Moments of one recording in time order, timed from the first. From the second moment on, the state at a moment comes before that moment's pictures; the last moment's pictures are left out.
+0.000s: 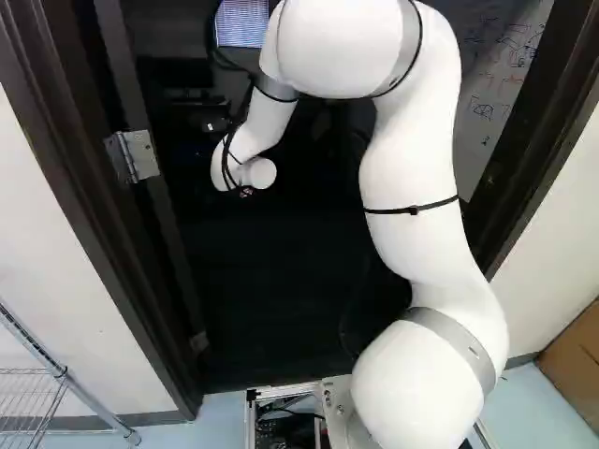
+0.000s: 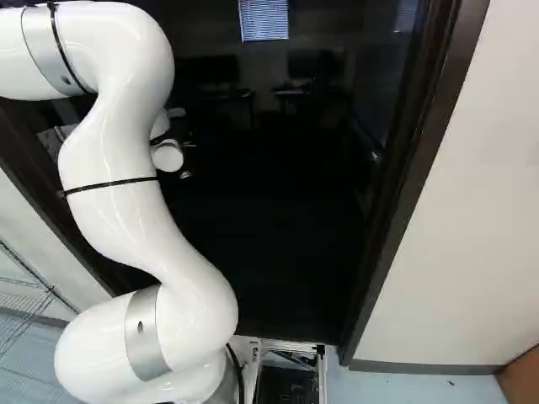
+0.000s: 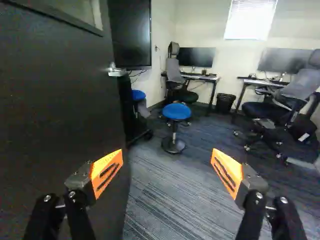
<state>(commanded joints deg) 26.9 -26.6 -58.7 -1.4 50.6 0.0</state>
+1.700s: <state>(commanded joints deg) 22.1 -1.2 -29.4 -2.5 50.6 0.0</state>
